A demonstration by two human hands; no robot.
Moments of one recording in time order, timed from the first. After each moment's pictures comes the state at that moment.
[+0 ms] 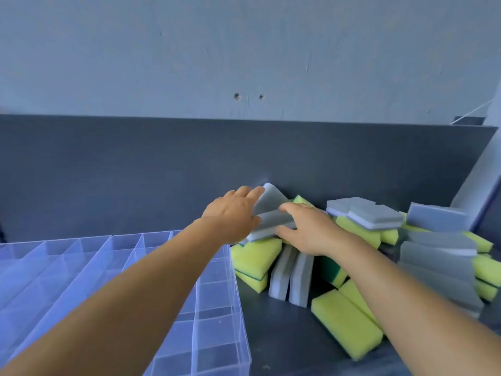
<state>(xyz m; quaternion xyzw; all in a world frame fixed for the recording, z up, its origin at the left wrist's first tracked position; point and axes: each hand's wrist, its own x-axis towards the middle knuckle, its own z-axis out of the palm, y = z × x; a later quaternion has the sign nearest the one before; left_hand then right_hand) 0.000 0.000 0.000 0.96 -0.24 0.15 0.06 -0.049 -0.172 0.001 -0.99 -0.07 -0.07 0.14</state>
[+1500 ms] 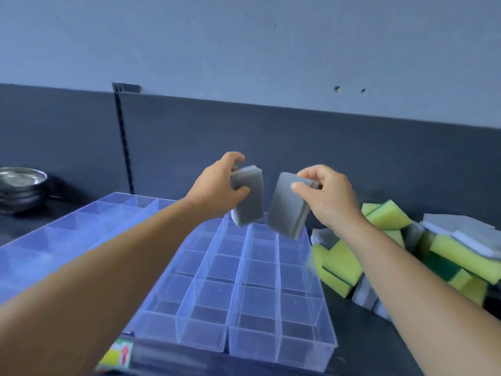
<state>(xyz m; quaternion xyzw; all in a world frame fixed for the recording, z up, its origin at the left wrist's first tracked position) -0.060 0.160 0.011 0.91 -0.05 0.26 0.32 -0.042 -0.048 0.017 -0.85 -0.15 -0.19 0.47</state>
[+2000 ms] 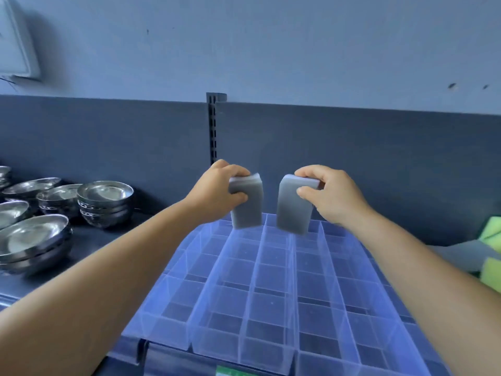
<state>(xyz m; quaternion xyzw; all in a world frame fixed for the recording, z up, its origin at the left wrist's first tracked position) -0.072 0.380 0.006 0.93 -0.03 0.24 0.27 -0.039 0.156 0.016 -0.87 -0.22 -0.13 0.43</state>
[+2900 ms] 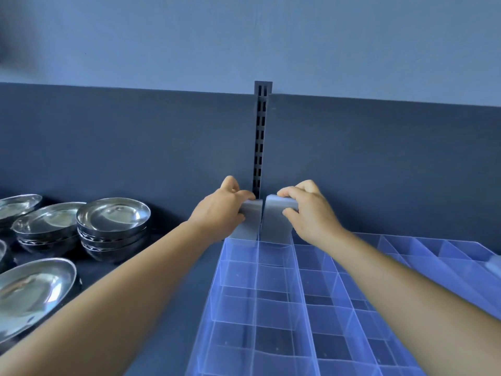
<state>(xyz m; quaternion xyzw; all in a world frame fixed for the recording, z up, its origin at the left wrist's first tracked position) 0.002 0.514 -0.032 0.98 -0.06 0.15 0.11 0.025 0.323 -0.033 -0.93 -0.20 -0.15 0.28</state>
